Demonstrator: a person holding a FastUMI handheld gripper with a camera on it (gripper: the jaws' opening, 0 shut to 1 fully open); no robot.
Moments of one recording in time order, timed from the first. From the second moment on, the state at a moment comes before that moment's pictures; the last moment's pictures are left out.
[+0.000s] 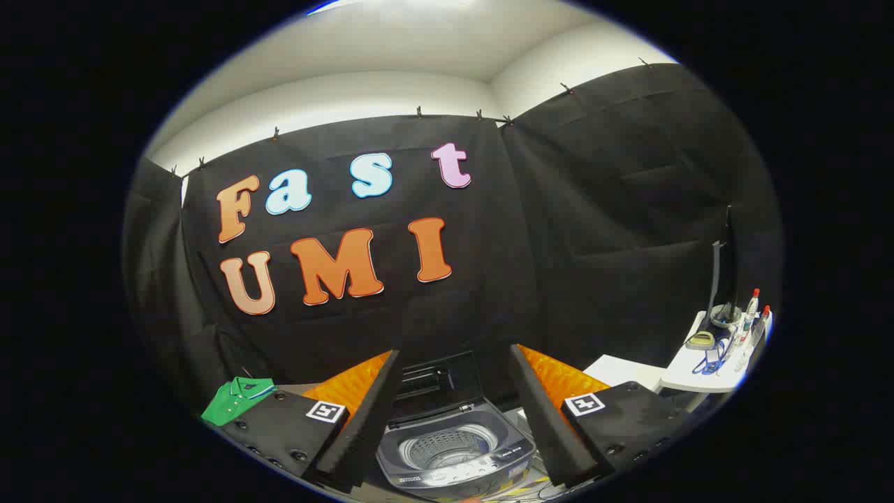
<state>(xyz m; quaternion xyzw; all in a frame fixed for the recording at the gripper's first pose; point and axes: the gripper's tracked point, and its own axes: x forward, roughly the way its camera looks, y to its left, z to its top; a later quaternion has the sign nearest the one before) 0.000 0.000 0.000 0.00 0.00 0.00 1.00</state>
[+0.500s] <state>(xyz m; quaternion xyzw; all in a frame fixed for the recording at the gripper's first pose) 0.023 0.017 -0.001 0.00 0.00 0.02 1.00</state>
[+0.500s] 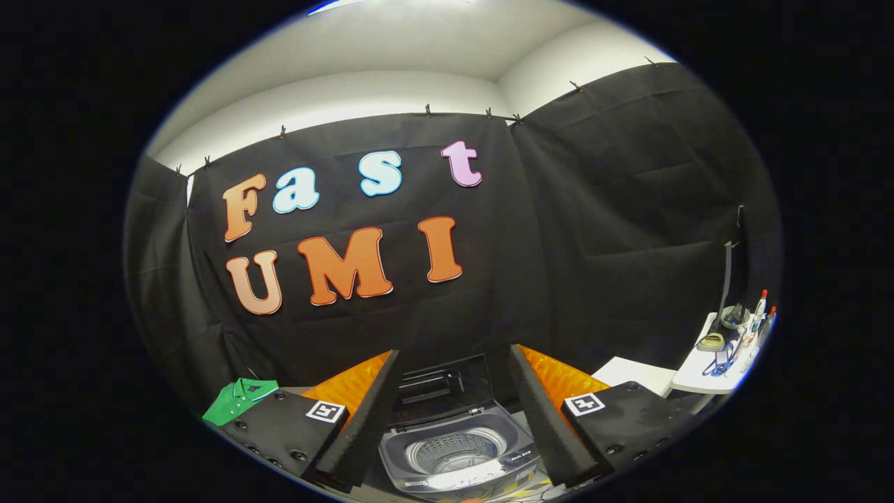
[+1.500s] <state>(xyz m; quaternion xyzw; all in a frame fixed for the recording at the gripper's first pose) 0.046 0.107 -0.027 -0.04 0.04 0.10 0.99</state>
